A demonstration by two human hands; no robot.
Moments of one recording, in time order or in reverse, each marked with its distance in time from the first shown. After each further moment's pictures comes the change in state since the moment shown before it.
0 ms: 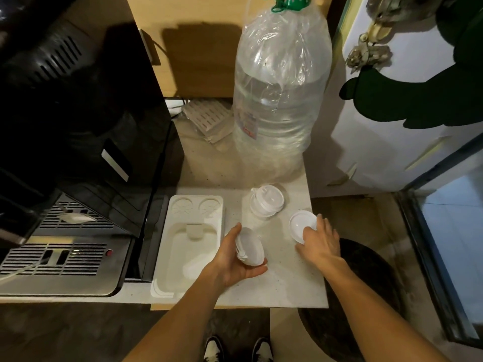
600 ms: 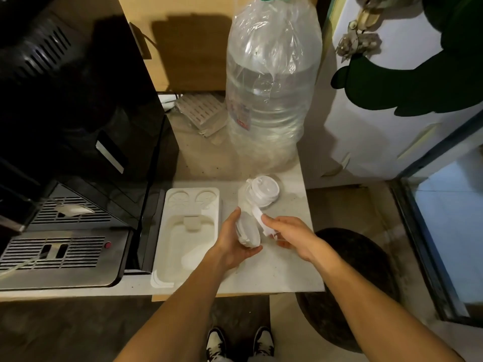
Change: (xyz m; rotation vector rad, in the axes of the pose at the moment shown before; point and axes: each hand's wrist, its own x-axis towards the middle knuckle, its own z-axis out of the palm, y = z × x) left_hand 0.006 0.002 0.011 0.115 -0.027 0.146; right_hand -0.044 -0.041 -0.028 1.219 -0.350 0.005
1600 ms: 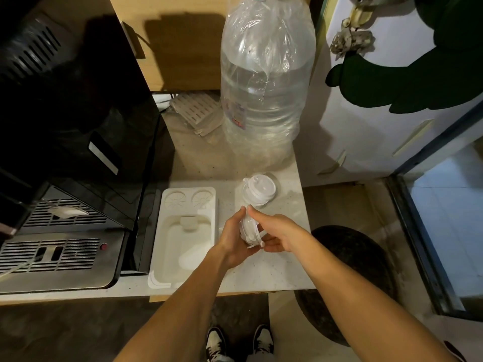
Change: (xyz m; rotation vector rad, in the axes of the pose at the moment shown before) left_hand -0.003 -0.004 0.013 0.135 -0.106 0.047; right_hand 0.008 -0.027 0.027 -0.073 0.046 0.266
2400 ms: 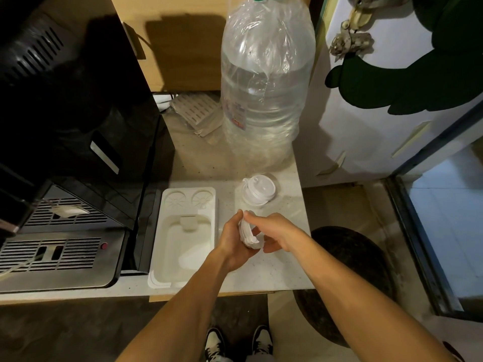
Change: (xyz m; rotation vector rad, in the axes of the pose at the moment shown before) left_hand -0.004 -0.004 -0.001 -0.117 -0.009 0.011; right_hand -0.011 -0.002 0.005 -0.079 0.020 -0.072
